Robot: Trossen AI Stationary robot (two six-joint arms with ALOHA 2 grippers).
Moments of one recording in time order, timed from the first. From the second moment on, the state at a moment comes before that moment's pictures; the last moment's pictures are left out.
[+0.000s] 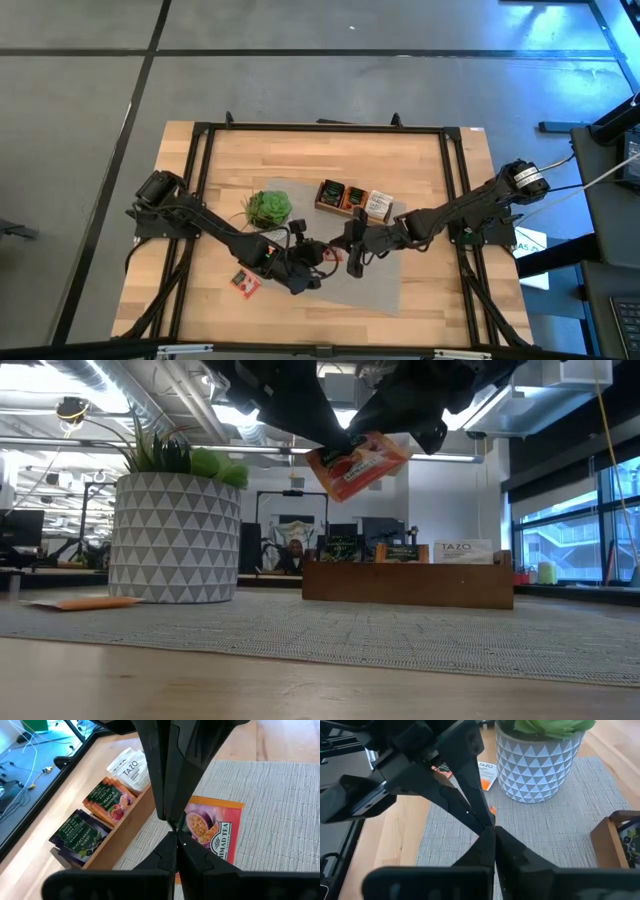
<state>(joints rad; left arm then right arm) -0.48 1.81 1.22 -0.21 -0.81 -0.29 0.36 1.57 0.96 0.03 0.33 0.39</state>
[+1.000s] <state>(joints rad) -0.64 1.66 1.19 -0.39 -1.05 -0.48 0.48 1.21 0.61 0.29 0.85 0.26</state>
